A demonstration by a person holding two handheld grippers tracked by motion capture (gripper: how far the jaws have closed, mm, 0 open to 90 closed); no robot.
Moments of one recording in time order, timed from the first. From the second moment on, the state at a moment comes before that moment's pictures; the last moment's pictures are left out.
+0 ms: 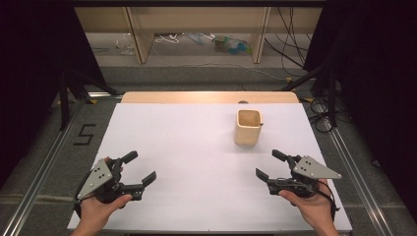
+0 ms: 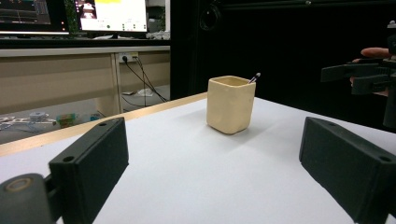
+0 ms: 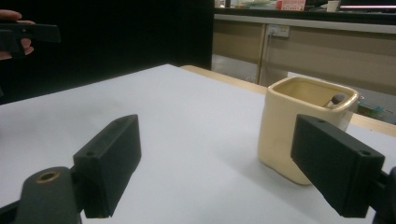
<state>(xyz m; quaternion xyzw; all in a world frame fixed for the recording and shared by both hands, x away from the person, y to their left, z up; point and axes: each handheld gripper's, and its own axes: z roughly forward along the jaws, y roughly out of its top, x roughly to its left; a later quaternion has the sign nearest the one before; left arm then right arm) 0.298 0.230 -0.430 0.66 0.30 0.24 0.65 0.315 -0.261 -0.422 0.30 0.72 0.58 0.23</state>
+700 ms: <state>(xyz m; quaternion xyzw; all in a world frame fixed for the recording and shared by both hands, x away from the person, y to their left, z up) 0.301 0.229 -0.433 0.66 0.30 0.24 0.64 0.312 -0.261 -0.422 0.29 0.72 0.58 0.25</state>
